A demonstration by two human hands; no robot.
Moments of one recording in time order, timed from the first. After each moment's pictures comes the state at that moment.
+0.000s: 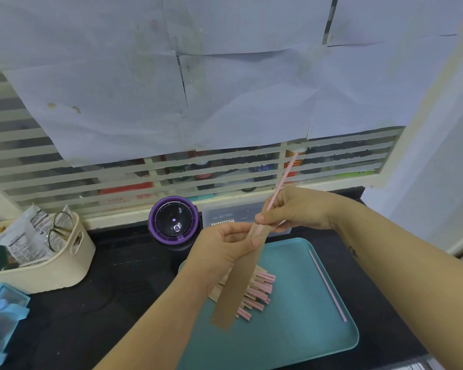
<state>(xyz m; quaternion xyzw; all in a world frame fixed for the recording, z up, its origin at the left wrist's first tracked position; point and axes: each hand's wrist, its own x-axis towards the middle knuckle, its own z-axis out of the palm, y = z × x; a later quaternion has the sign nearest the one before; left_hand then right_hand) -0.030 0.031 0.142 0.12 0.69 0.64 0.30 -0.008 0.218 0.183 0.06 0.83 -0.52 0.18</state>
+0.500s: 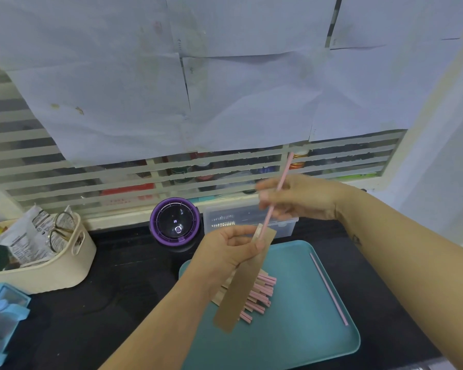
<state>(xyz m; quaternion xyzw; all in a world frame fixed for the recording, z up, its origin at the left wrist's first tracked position) -0.028 0.032 0.141 0.10 0.67 0.65 0.33 -0.020 0.229 0.194 0.09 0.77 -0.61 0.16</state>
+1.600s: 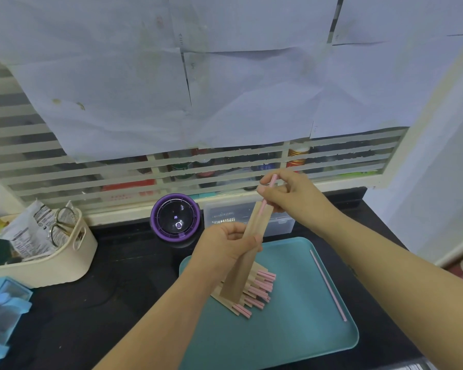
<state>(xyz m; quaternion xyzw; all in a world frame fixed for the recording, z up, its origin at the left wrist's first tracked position) -0.029 0.032 0.138 0.13 0.74 0.60 0.27 -0.008 0.202 0.172 0.10 0.84 -0.53 -0.11</state>
